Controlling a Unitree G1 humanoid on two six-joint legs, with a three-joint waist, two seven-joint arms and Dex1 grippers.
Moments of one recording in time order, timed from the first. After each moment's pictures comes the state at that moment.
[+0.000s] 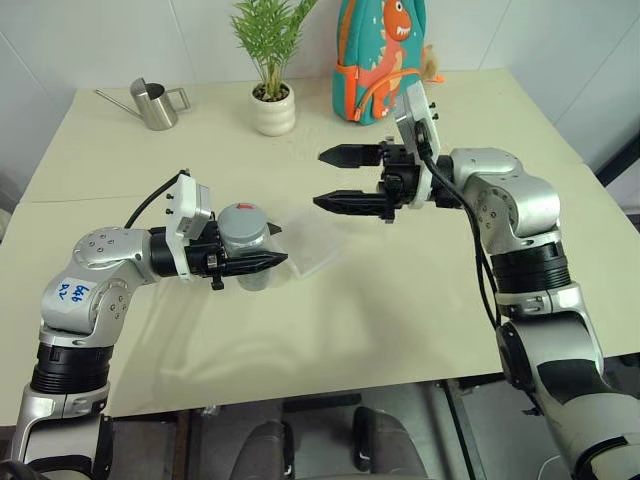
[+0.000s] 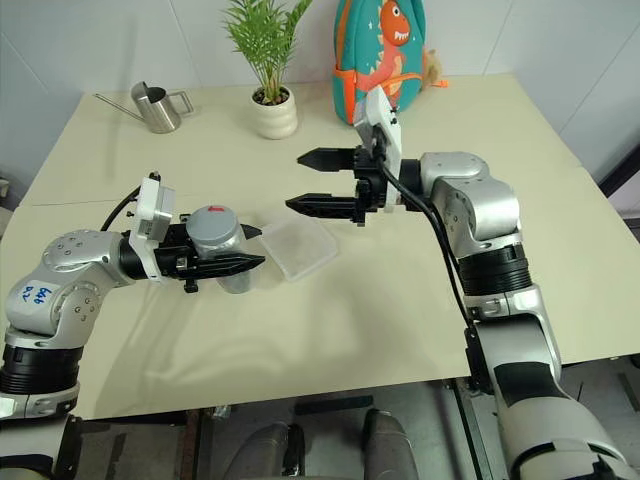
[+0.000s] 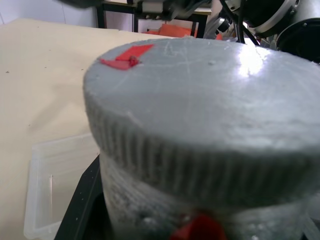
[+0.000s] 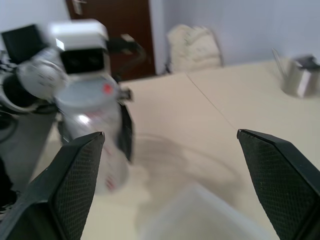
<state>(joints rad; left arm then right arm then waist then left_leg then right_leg) -0.51 0.71 0.10 -0.15 -0.60 0.52 -1.09 -1.06 -0.38 0.09 0.18 0.51 0.59 1.22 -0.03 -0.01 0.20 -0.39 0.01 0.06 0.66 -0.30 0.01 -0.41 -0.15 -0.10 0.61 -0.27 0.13</state>
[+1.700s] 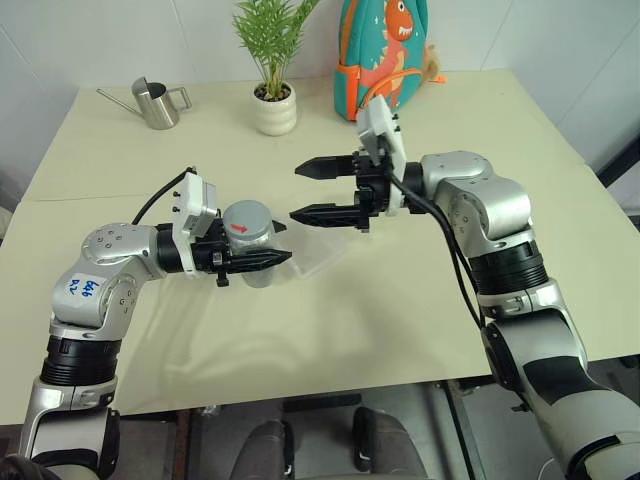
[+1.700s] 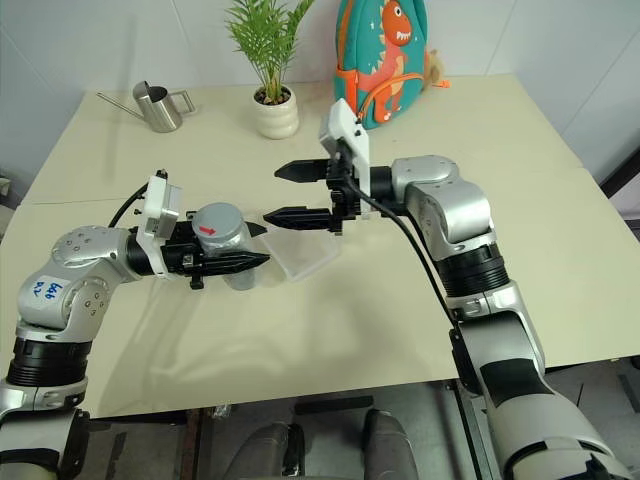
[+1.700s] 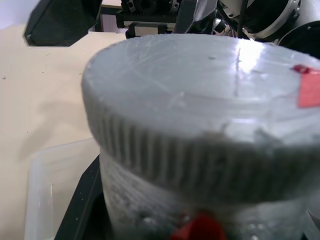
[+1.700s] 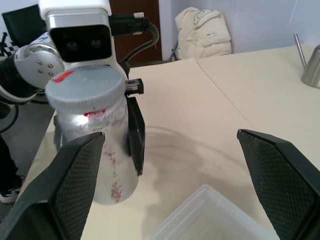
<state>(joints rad) -0.54 0.69 0.07 -0.11 -0.58 0.48 -1.11 -1.07 -0.38 0.14 0.27 0.46 0.56 1.23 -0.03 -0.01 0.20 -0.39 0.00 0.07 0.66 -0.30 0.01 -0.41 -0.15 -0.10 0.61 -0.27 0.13</state>
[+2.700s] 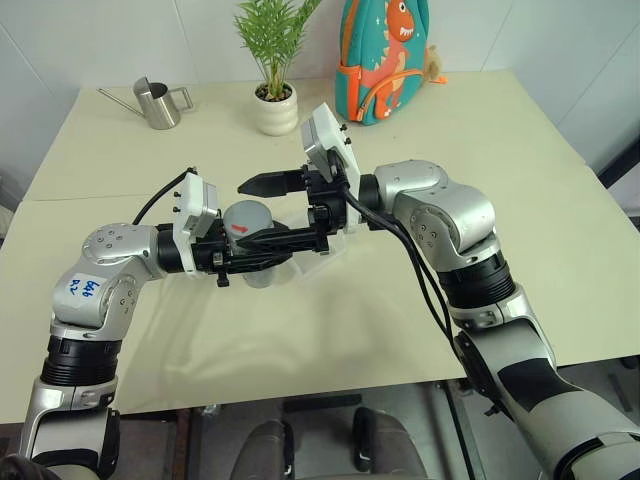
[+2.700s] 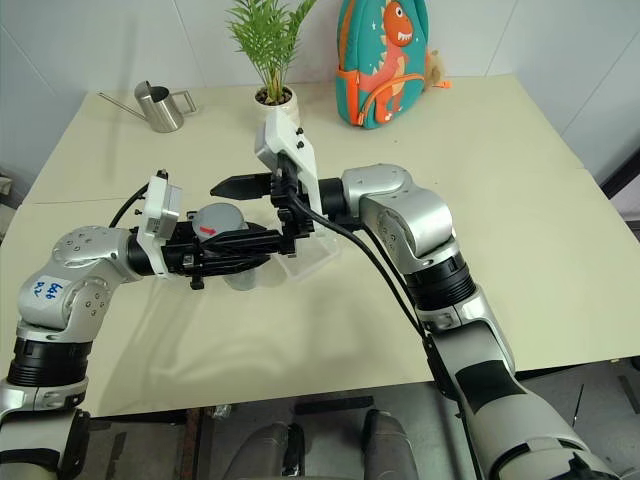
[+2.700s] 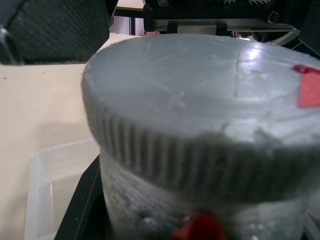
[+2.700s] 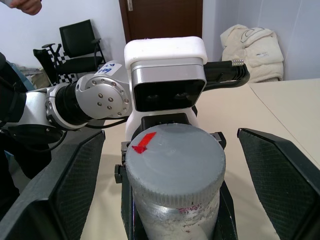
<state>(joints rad) -0.54 0.69 0.07 -0.11 -0.58 0.48 -1.11 -1.07 -0.24 0.23 0.10 0.50 0.66 1.13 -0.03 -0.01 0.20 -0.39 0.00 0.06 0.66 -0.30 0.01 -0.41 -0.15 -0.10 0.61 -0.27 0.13</state>
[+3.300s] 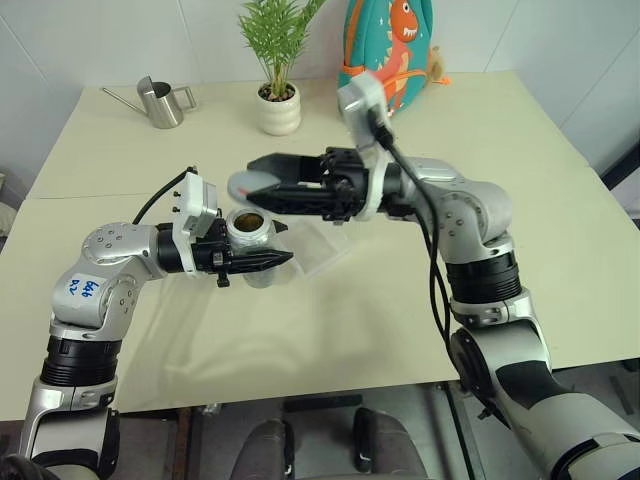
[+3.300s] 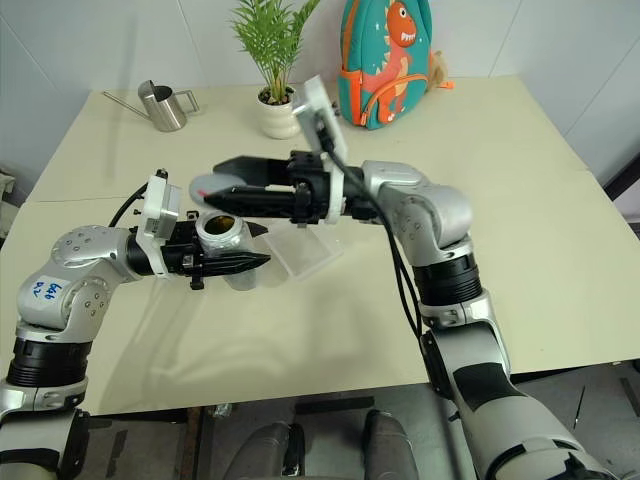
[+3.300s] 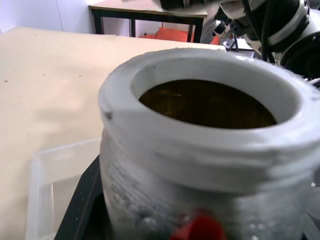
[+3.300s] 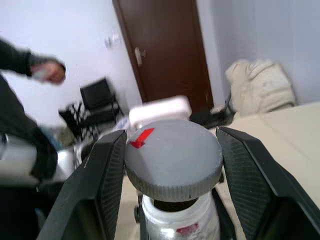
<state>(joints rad) -0.53 0.69 0.07 -0.12 -0.58 0.48 -1.11 -1.06 -0.21 0.03 0.12 0.70 0.80 1.07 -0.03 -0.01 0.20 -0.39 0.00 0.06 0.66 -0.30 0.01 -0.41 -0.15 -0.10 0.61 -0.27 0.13</state>
